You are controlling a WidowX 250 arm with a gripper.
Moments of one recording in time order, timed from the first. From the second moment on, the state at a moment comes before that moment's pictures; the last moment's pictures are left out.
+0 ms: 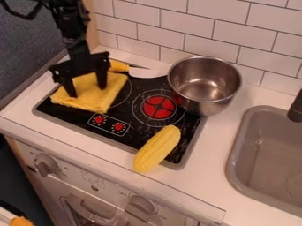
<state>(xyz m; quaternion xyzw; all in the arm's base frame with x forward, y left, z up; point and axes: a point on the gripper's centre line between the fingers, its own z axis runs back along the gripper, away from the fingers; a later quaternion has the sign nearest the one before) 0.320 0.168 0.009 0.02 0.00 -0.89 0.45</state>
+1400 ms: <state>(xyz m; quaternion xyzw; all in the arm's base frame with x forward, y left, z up) 0.300 0.195 0.051 0.06 0.01 -0.87 0.48</state>
